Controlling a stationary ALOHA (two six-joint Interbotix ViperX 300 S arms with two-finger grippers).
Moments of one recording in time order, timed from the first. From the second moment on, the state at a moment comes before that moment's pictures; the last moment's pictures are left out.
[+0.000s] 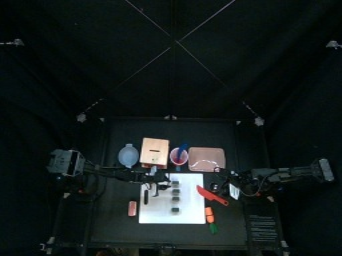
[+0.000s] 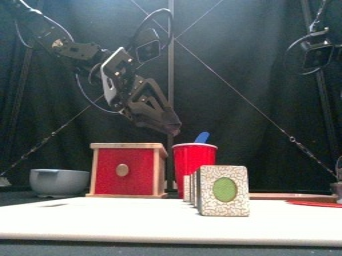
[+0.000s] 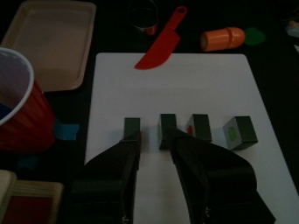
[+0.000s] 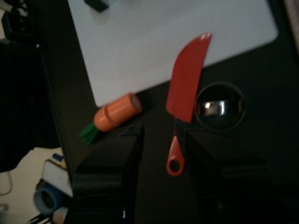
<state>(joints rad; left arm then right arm) -0.02 0.02 0.71 -0.05 -0.20 0.01 0.03 -0.94 1.13 0.26 0.67 0.28</state>
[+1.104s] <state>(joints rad) 0.02 -0.03 0.90 -0.10 -0.29 0.01 -0.05 -0.06 0.75 -0.12 0.09 0.27</state>
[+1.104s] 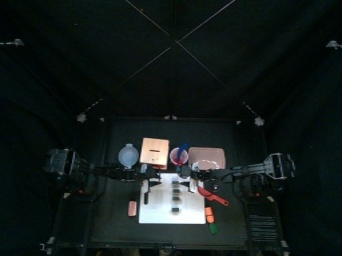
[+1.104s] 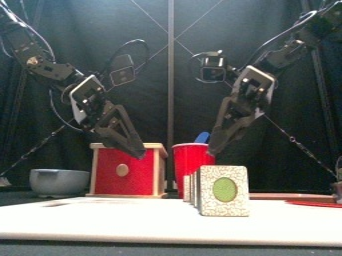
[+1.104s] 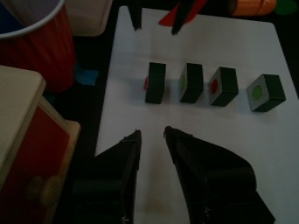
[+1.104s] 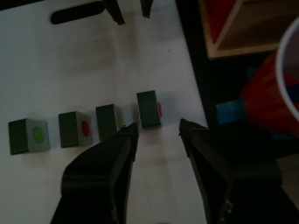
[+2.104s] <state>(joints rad) 0.05 -0.03 0.92 -0.09 -0.29 0.01 -0.05 0.13 0.64 -0.14 0.09 0.28</state>
